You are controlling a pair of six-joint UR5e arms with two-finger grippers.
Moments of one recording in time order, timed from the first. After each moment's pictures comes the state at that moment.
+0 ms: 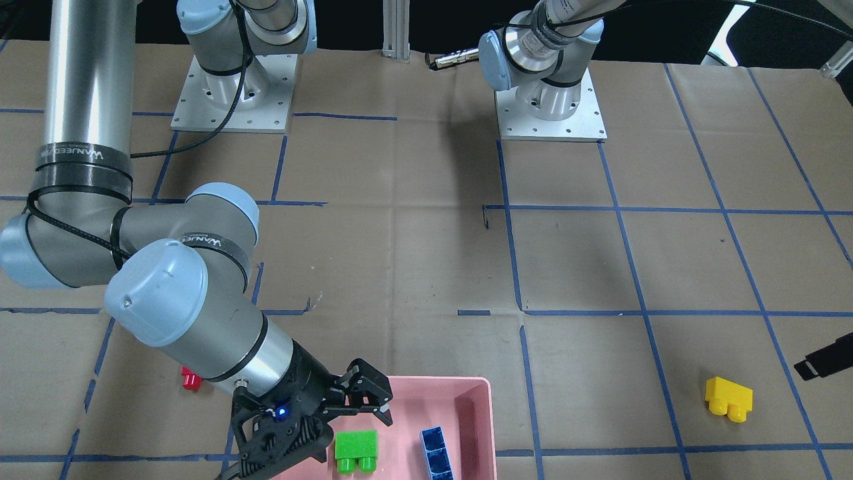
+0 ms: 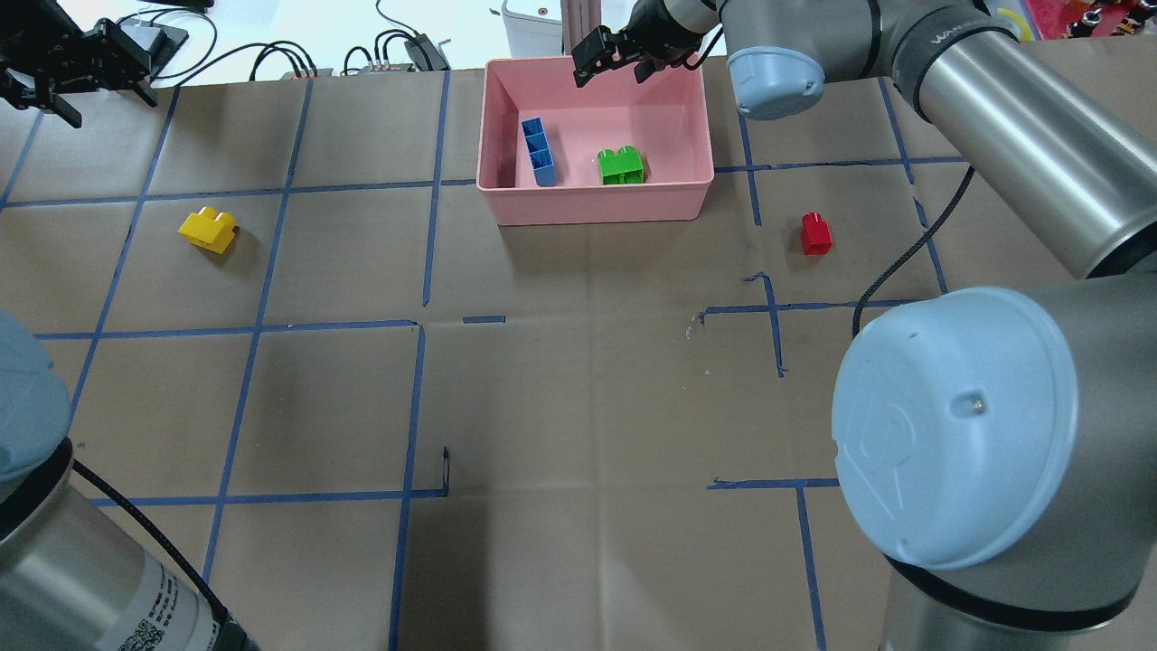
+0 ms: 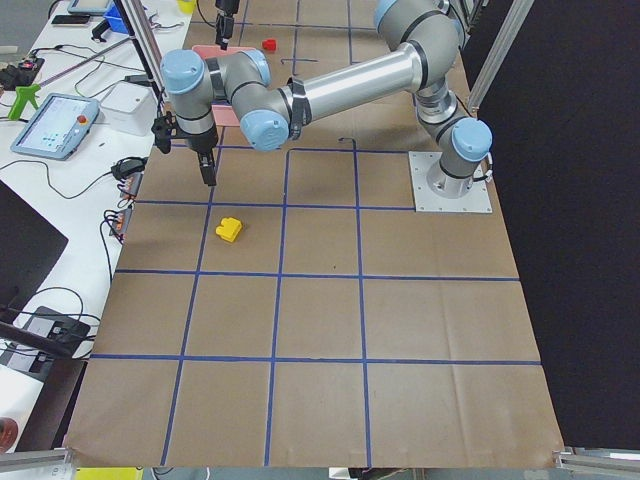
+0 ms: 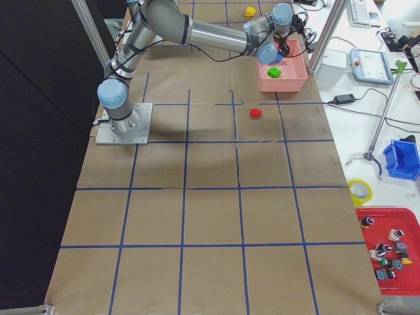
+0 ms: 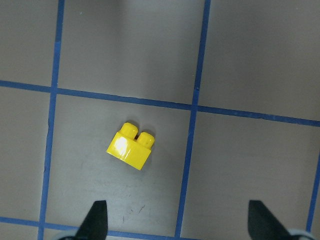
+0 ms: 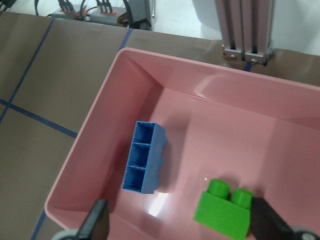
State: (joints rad) left arm -1.13 -2.12 -1.06 -1.47 1.55 0.04; right arm 1.67 -0.92 1.19 -2.23 -1.15 -0.15
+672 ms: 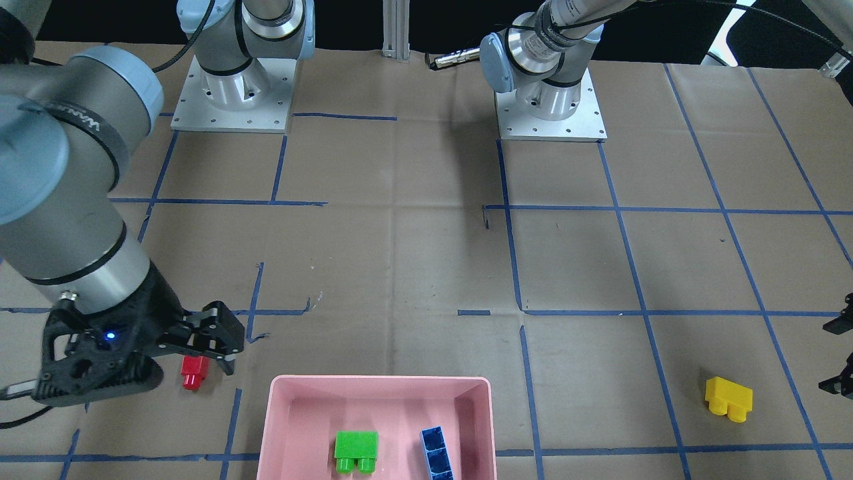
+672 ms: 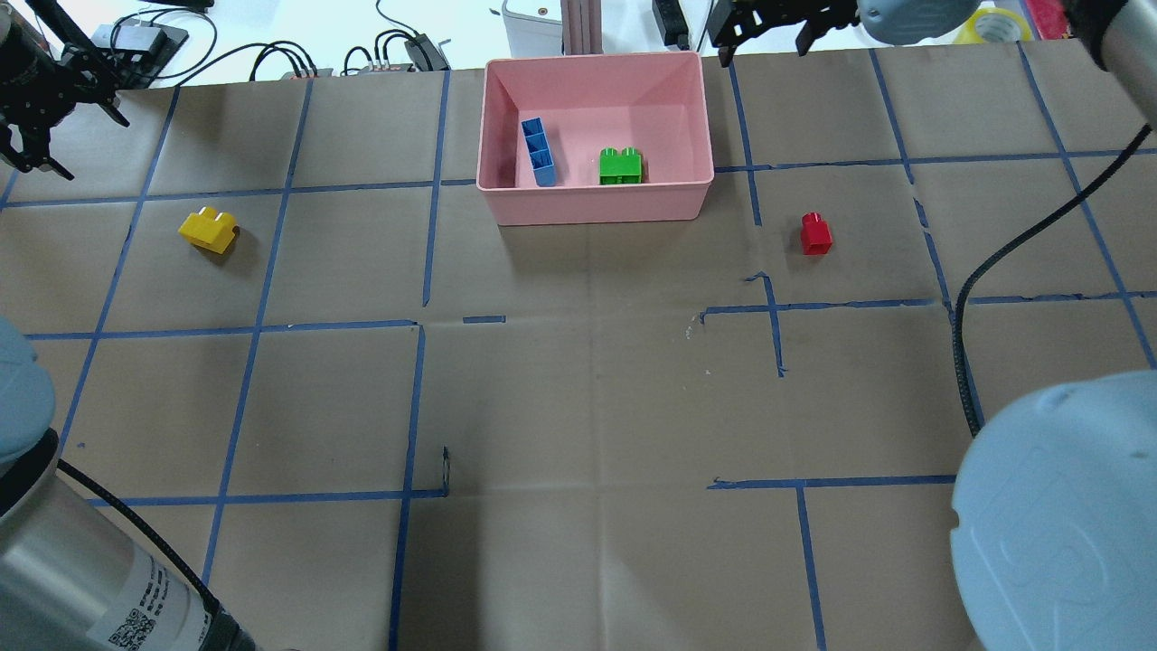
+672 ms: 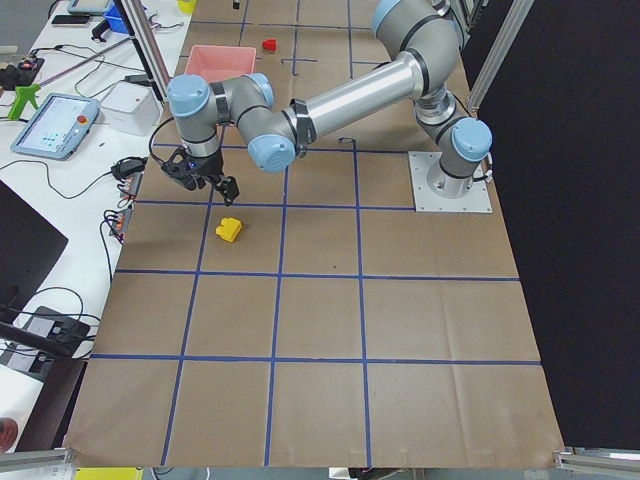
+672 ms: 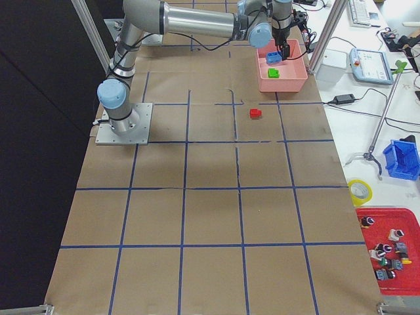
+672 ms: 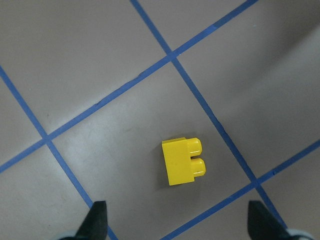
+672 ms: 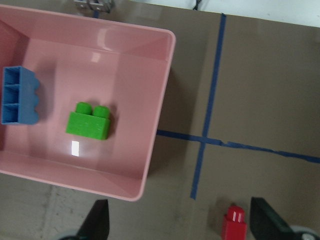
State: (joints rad) left arm -1.09 -2.13 -1.20 -1.31 1.61 -0.63; right arm 1.56 -1.13 1.23 -1.89 -1.50 -0.19
